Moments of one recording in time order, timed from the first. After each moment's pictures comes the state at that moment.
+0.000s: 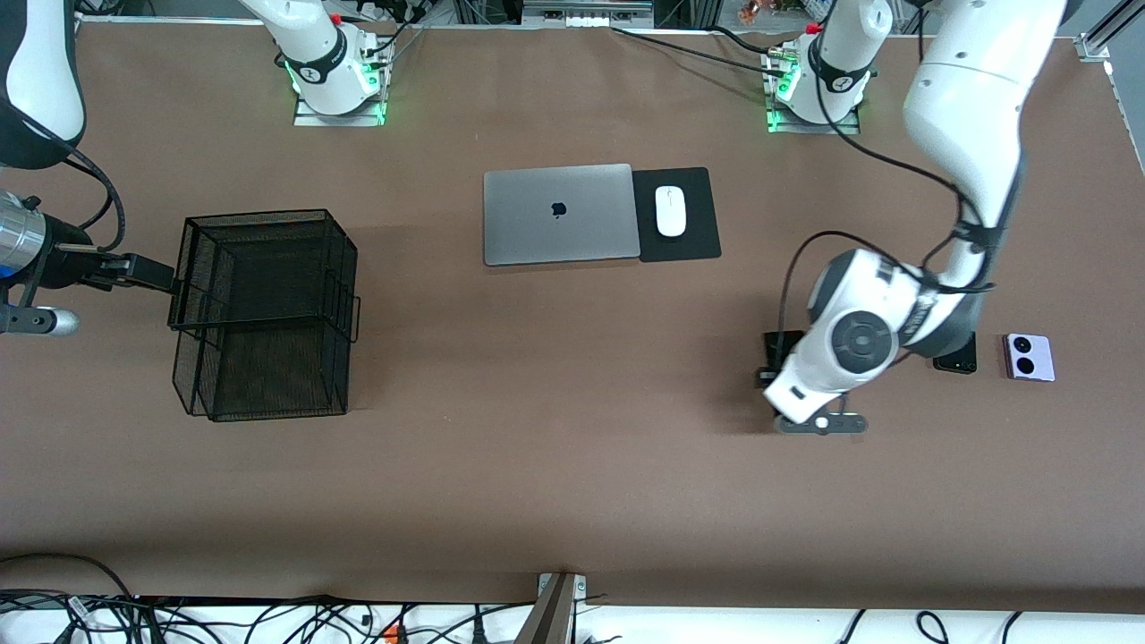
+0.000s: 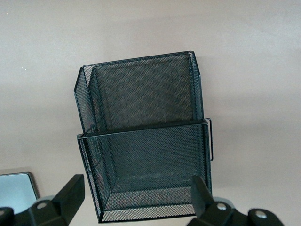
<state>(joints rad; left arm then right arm) -0.09 0.72 -0.25 -1.53 0.25 2.12 -0.48 -0.04 0.21 -0.02 -1.56 0.03 1.68 0.00</state>
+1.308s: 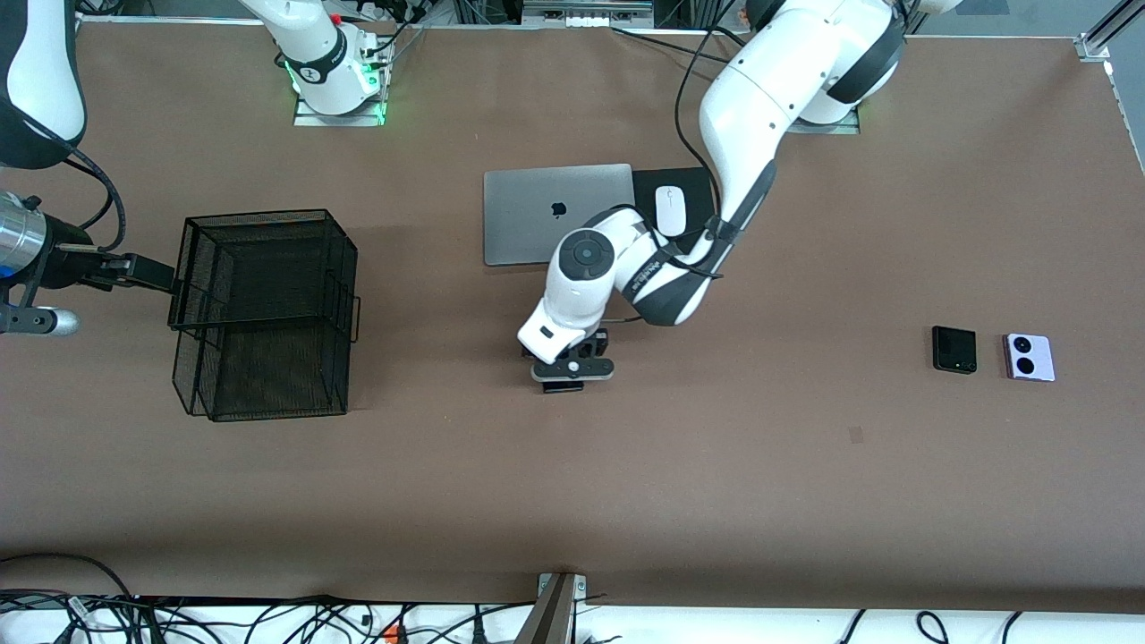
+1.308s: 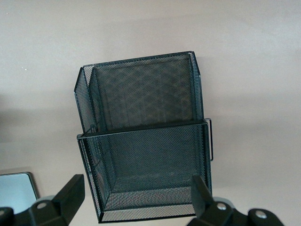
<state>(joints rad) -0.60 1.05 -0.22 -1.08 0.21 2.31 -0.90 -0.04 0.21 -0.02 -1.56 0.03 1.68 0.00</state>
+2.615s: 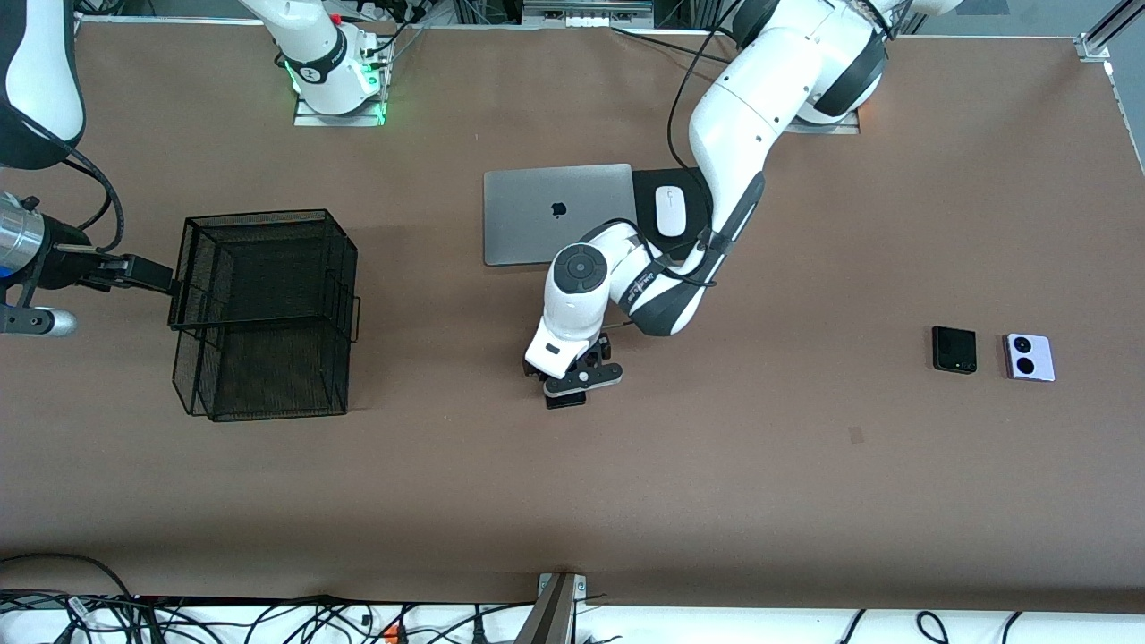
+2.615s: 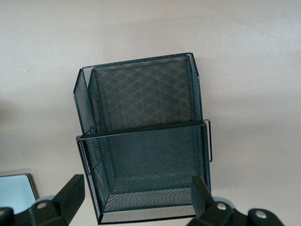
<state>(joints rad) -0.61 1.11 -0.17 -0.98 0.20 2.21 -1.08 -0.04 0.21 -0.02 -1.56 0.03 1.69 0.00</state>
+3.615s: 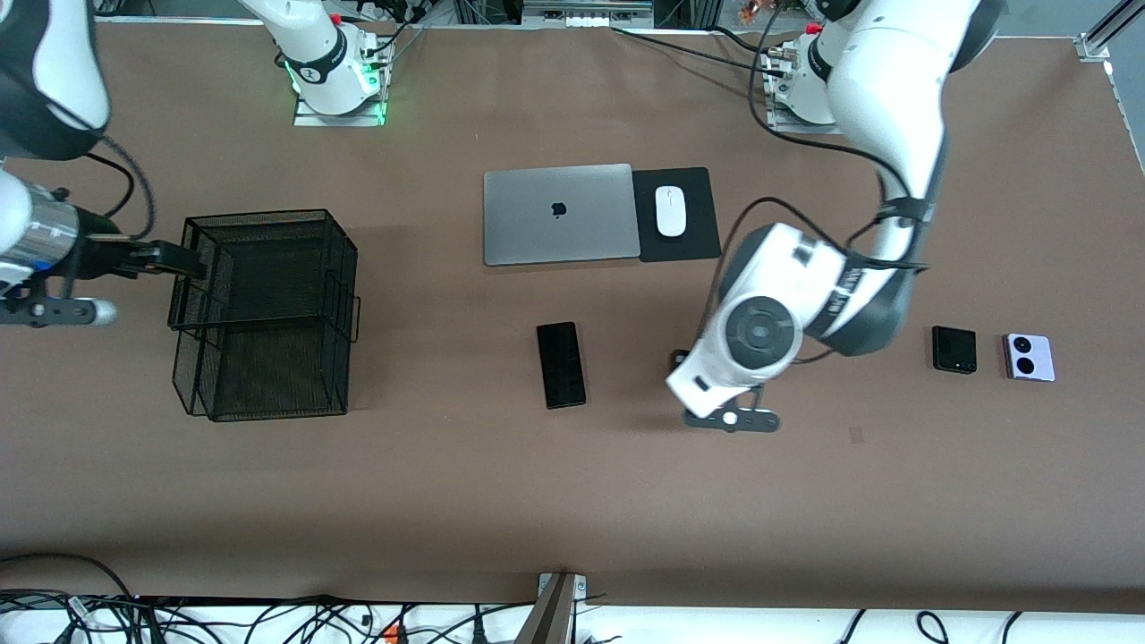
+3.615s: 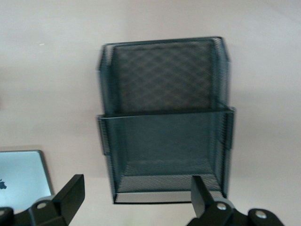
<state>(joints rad) -0.27 0.77 -0.17 -1.11 0.16 1.69 -0.32 0.05 0.21 0.01 -1.55 0.03 1.63 0.02</state>
